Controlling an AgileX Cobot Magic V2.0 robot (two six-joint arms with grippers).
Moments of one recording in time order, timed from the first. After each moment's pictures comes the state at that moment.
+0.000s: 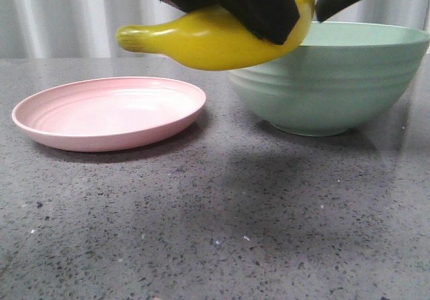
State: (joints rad) left arm -1.01 1.38 -1.12 -0.10 0.56 0.00; right arm 0.37 1.29 -1.10 0.42 0.63 0.13
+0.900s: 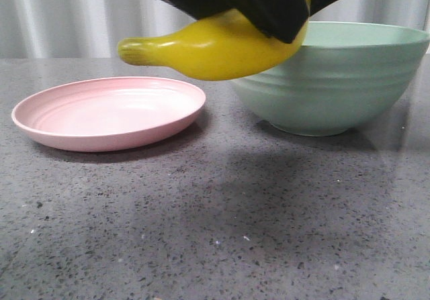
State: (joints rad) left arm -1.01 1.38 -1.12 -0.10 0.55 0.04; right arm 0.37 1.32 -1.10 0.45 0.60 0.14
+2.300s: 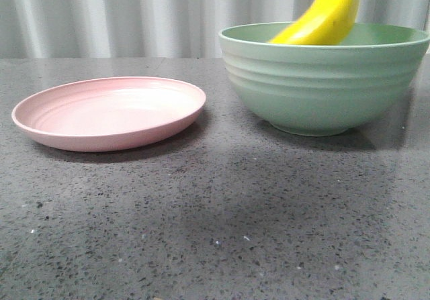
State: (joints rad) left arm -1.01 1.20 -1.16 -0.09 0.57 0.05; right arm 0.21 1.47 -1.26 0.08 0.47 0.13
